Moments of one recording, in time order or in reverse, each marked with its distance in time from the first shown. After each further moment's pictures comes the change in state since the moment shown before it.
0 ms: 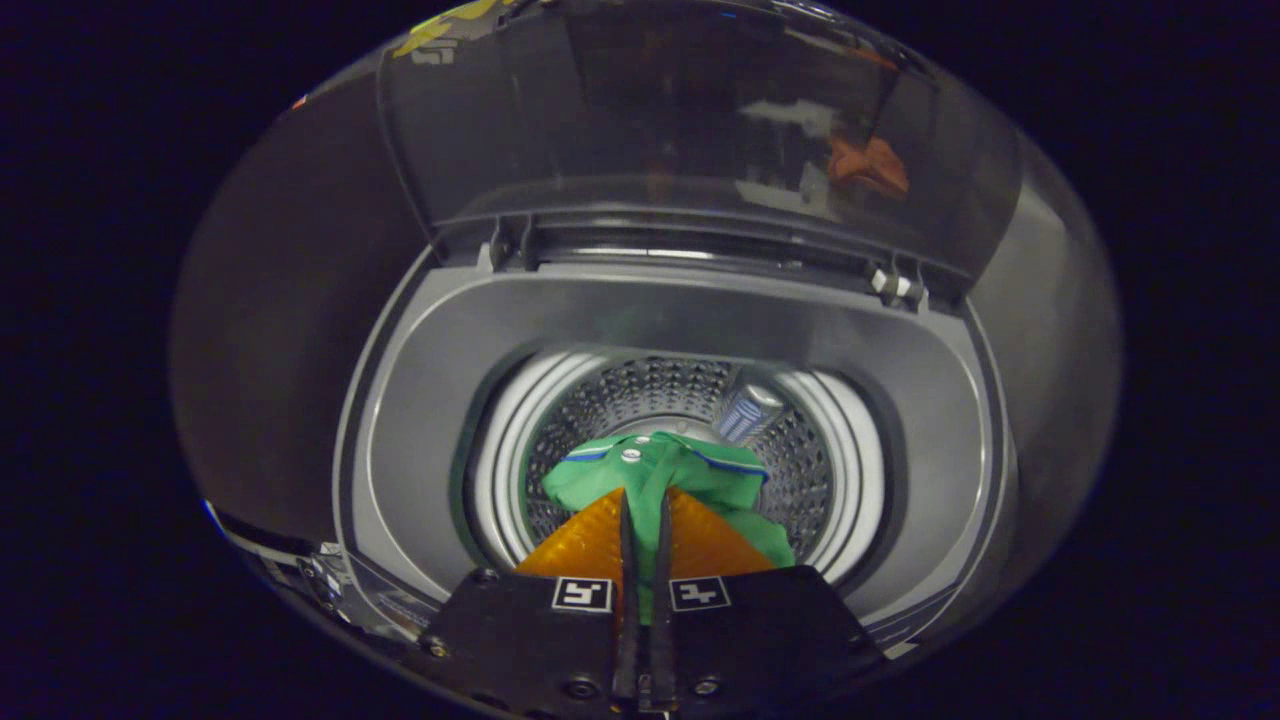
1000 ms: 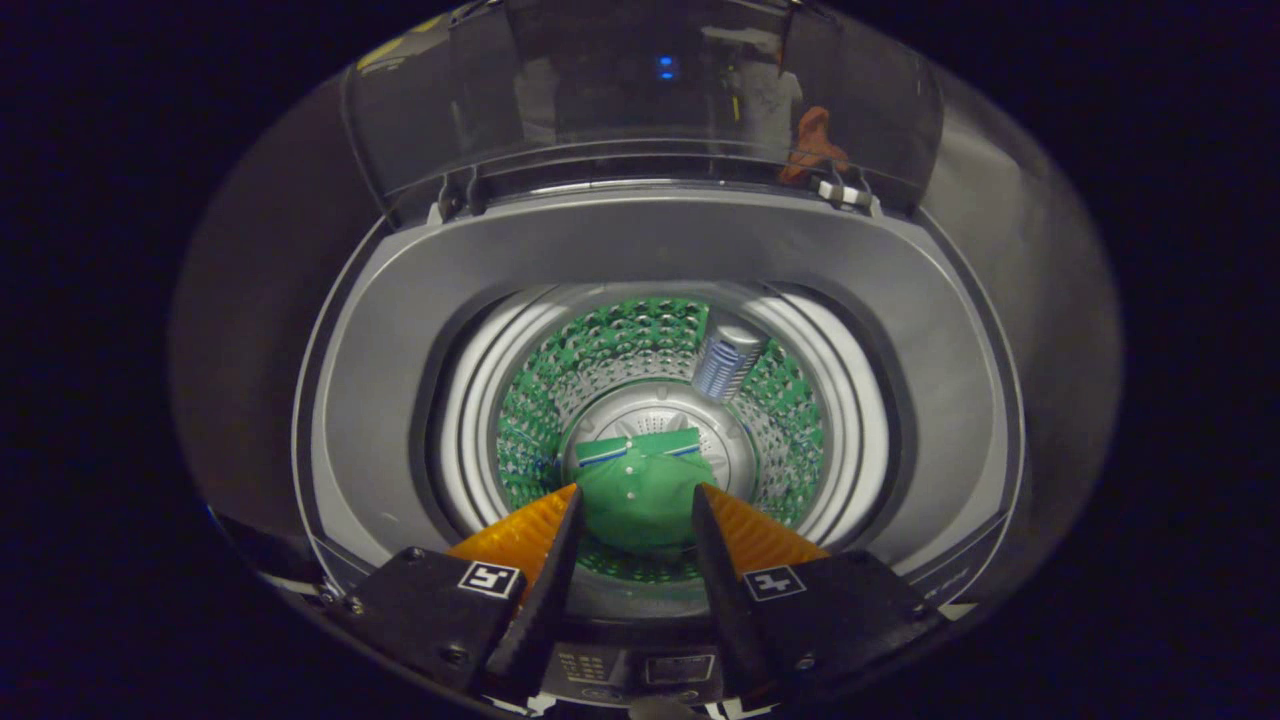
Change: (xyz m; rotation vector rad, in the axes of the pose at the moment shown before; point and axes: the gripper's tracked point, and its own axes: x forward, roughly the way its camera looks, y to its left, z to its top) arm -0.002 -0.008 -0.035 0.128 0.002 -0.046
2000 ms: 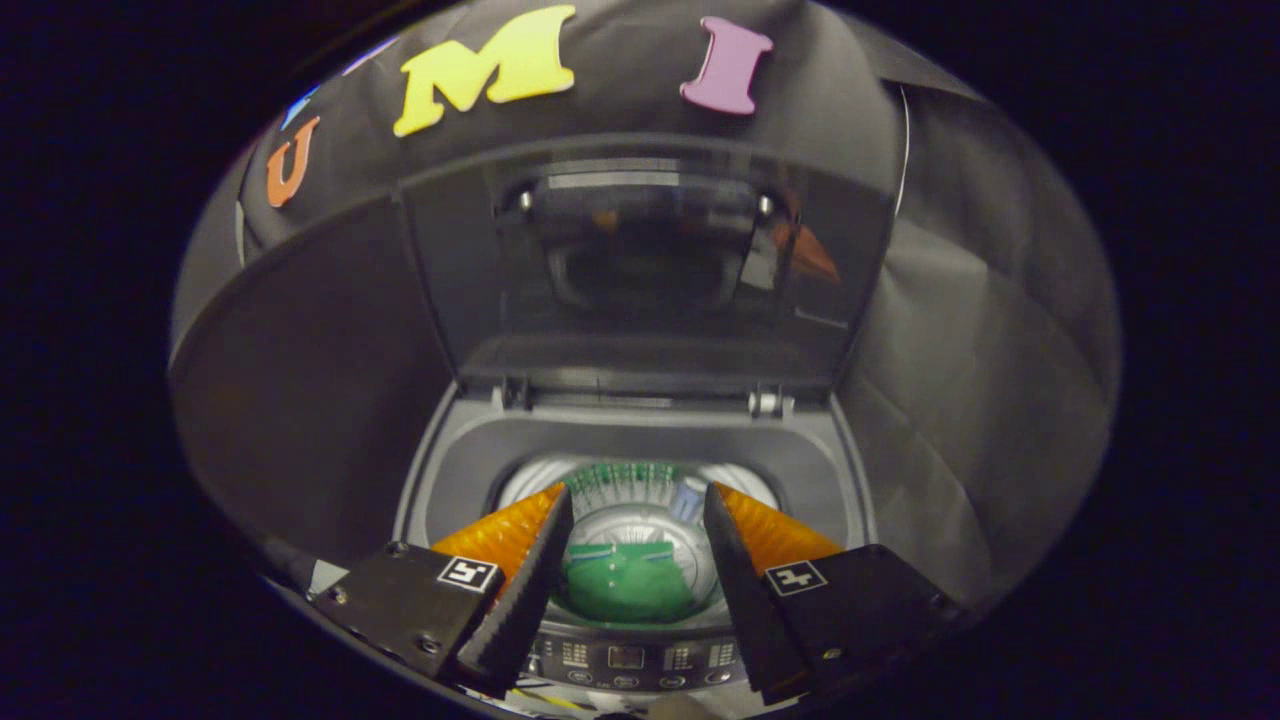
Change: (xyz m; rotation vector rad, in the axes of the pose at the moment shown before) arm -0.136 -0.006 0.121 -0.086 -0.436 0.018
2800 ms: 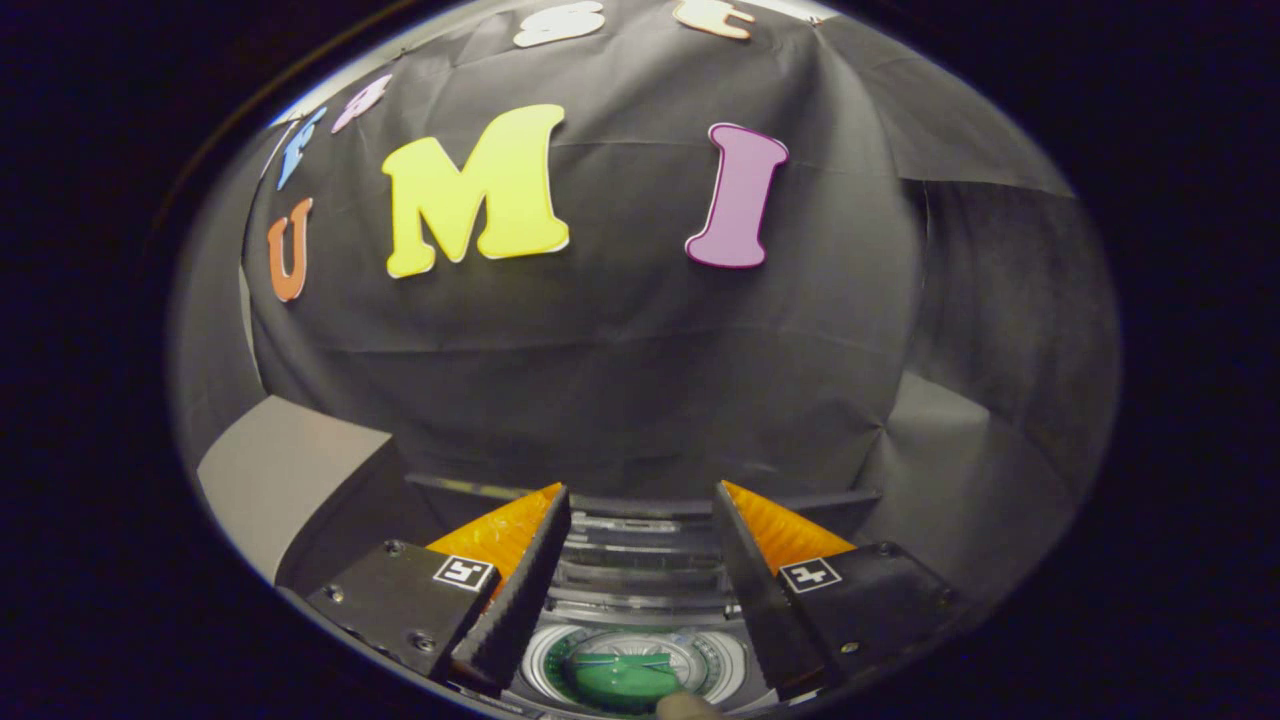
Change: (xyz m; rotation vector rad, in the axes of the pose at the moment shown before) arm -0.013 -0.001 0.205 0.022 -0.260 0.038
